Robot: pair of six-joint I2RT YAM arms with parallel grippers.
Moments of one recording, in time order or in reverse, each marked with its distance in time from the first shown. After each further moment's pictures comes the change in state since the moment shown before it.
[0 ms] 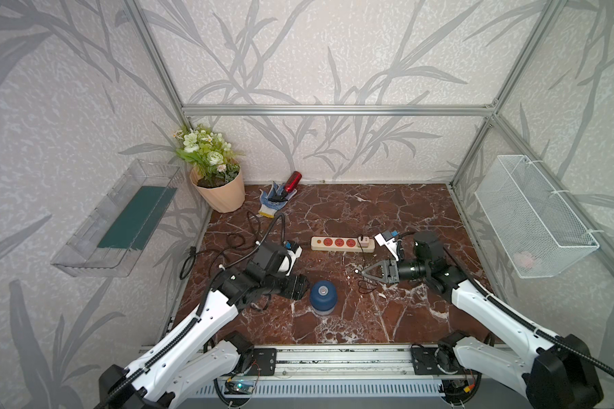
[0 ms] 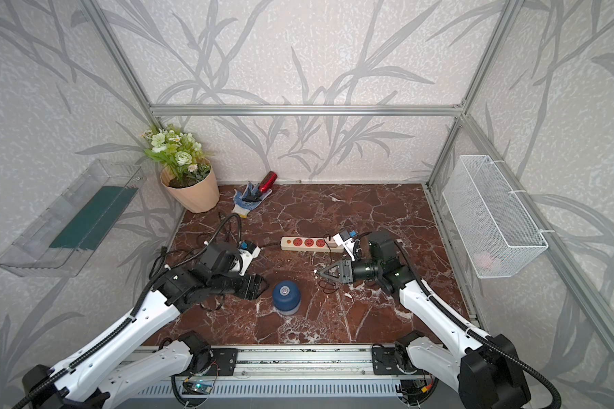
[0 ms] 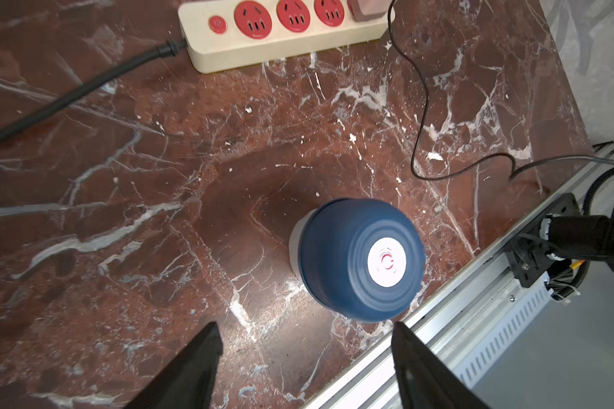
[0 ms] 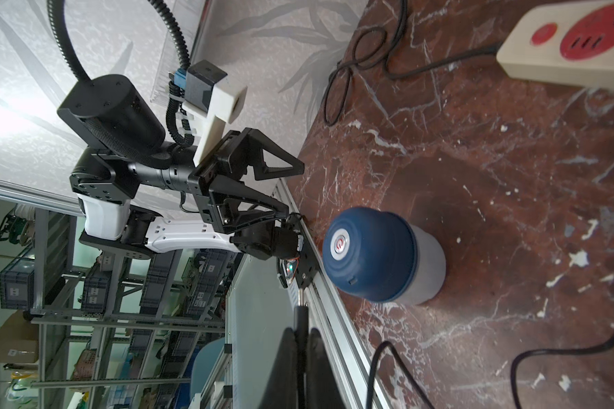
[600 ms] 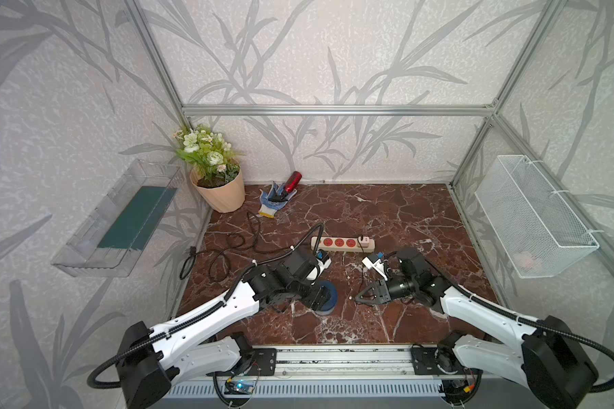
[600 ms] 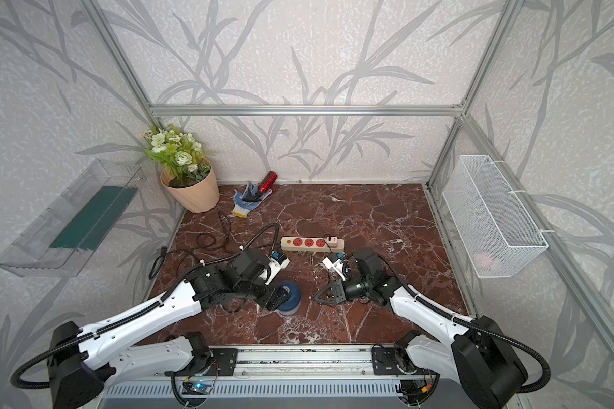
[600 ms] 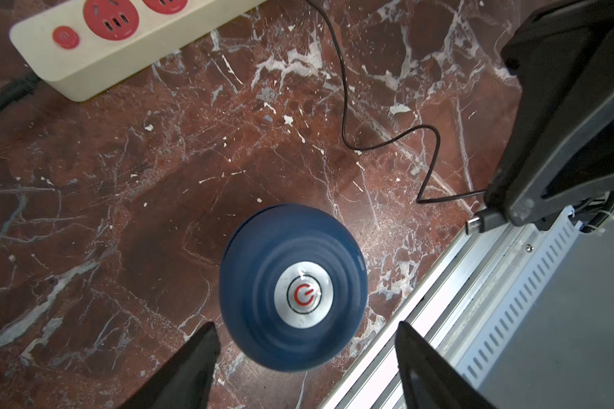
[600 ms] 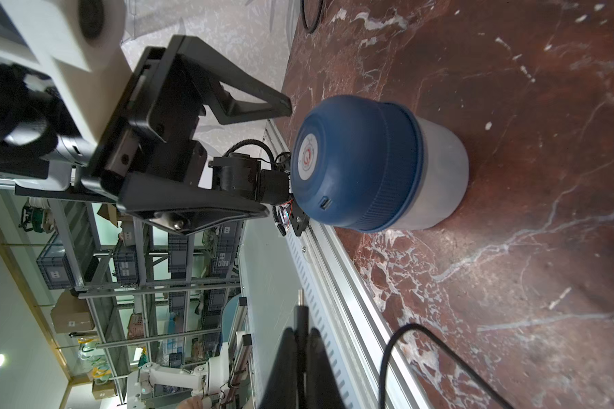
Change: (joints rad) left arm -0.235 0.247 0.100 0.071 -0.085 0.073; right arm 0.132 0.075 -0.113 0.085 0.011 0.063
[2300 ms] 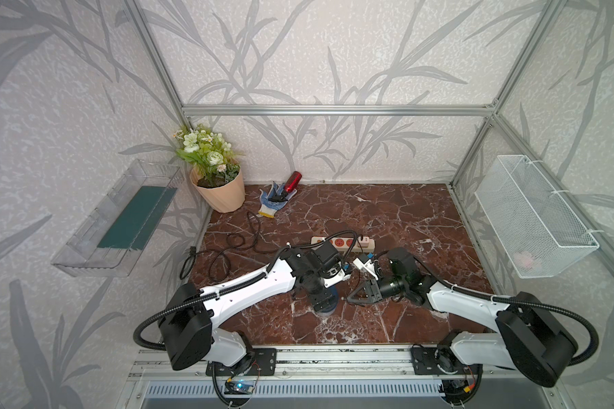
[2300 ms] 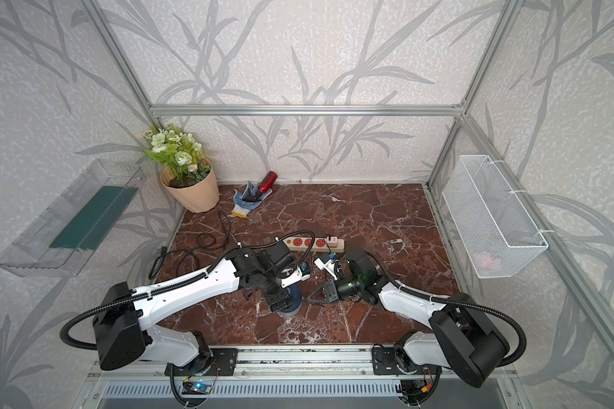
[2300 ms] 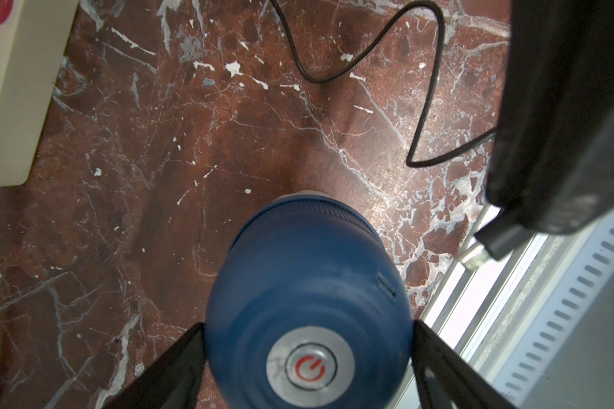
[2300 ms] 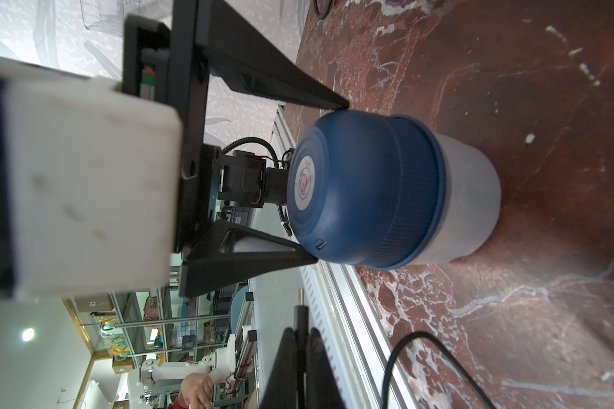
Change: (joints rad) left arm -0.049 0.318 0.220 -0.197 -0.019 0.453; right arm 0.058 0.172 -0.011 0.244 -0.027 0.074
